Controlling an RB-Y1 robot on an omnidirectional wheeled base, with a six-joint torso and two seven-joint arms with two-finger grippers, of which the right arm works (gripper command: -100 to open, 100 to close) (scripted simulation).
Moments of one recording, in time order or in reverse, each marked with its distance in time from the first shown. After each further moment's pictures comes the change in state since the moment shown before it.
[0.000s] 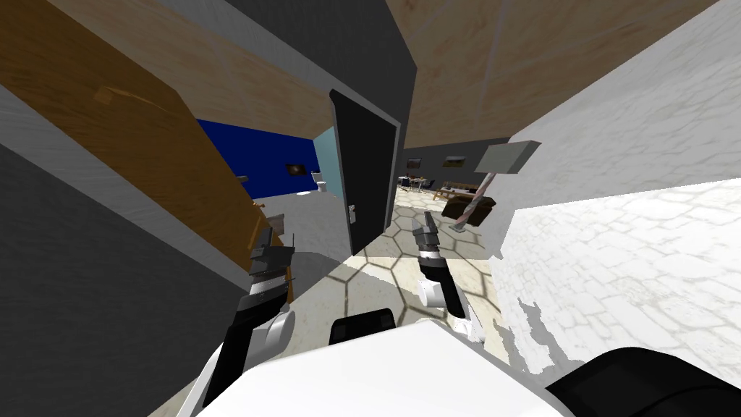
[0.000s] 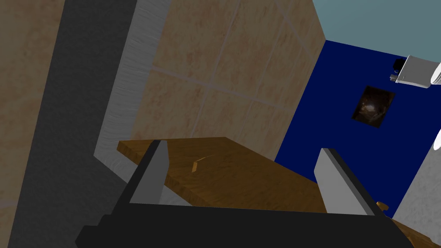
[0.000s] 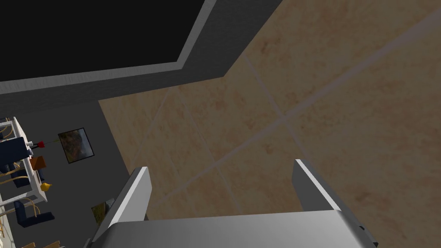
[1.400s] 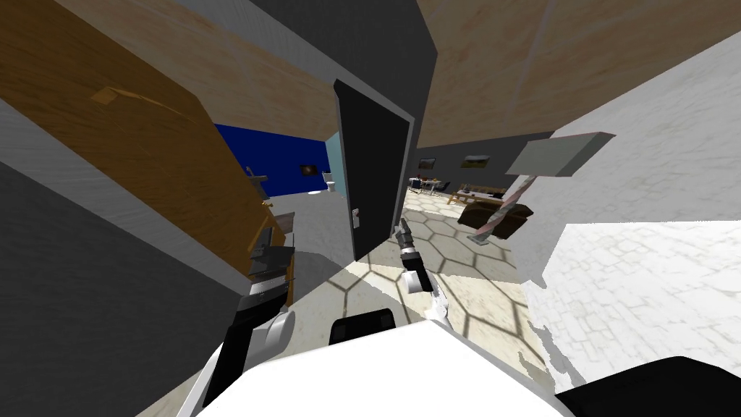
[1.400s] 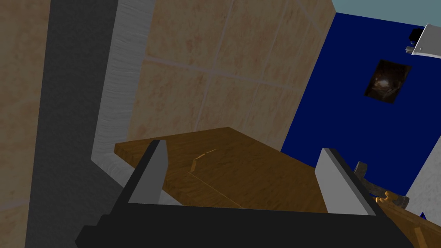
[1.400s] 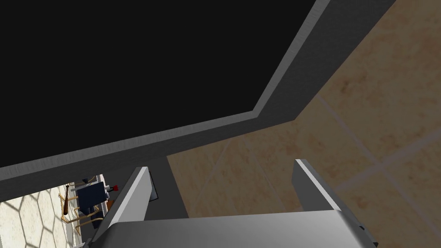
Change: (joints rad) arm -0.197 -0.036 0.067 0.359 0.007 0.024 -0.001
